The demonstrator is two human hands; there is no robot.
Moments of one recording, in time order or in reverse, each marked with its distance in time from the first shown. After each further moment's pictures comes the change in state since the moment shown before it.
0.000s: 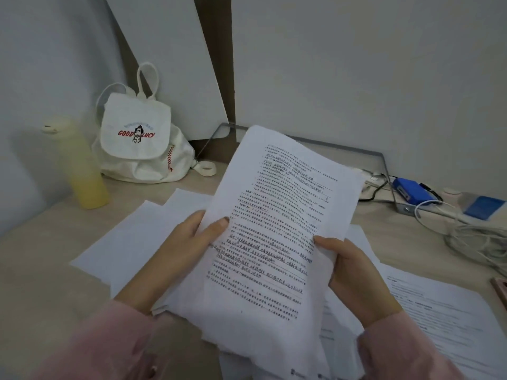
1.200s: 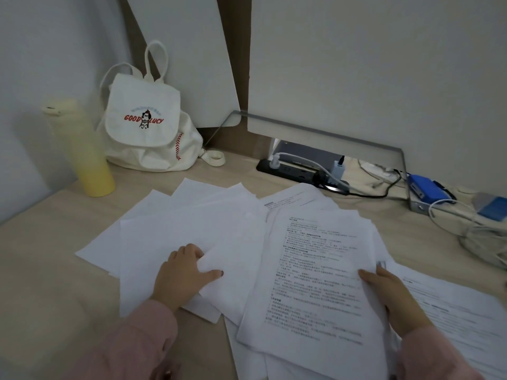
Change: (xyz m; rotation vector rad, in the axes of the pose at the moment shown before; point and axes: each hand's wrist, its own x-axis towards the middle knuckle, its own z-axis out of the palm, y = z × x) left_hand 0.047 -0.123 -0.008 0.725 0.033 -0.134; right_hand 0.013 0.028 -0.078 -0.522 0.541 0.177
